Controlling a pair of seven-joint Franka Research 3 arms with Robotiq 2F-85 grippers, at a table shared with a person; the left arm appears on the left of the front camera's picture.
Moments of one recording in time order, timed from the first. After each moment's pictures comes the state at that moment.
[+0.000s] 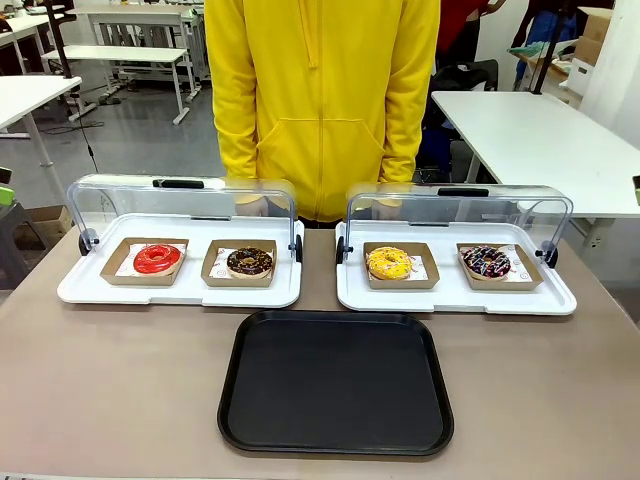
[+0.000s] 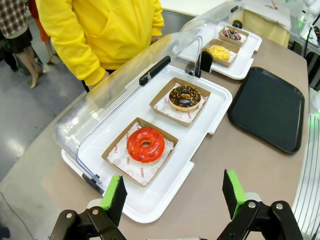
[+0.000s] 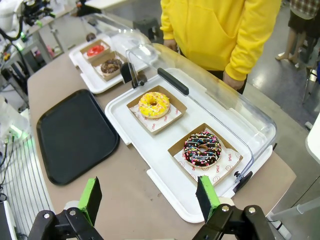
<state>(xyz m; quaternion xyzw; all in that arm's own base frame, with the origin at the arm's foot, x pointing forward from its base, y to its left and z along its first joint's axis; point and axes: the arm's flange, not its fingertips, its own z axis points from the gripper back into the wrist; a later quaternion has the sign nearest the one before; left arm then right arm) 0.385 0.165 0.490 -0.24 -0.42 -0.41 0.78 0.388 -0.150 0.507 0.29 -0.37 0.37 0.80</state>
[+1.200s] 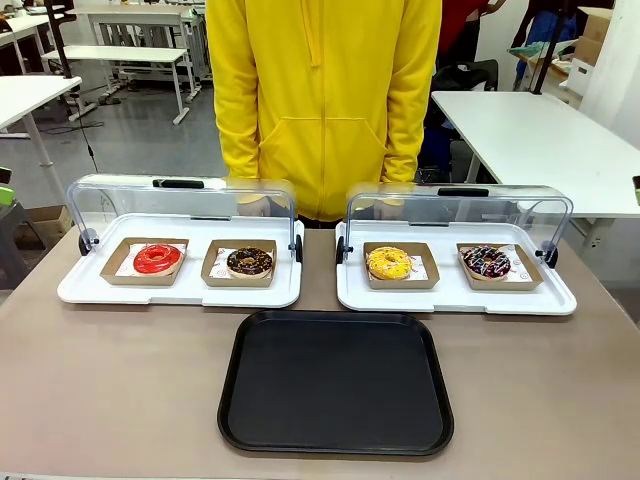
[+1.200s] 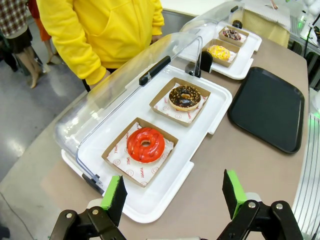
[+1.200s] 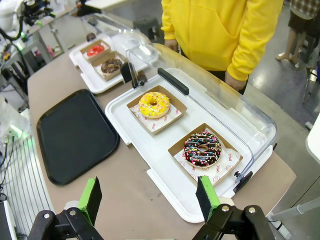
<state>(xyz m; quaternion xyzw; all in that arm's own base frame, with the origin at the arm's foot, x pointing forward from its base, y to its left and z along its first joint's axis) 0.385 0.165 0.490 -0.24 -0.42 -0.41 0.78 0.388 -0.150 0.507 0.29 -0.37 0.37 0.80</state>
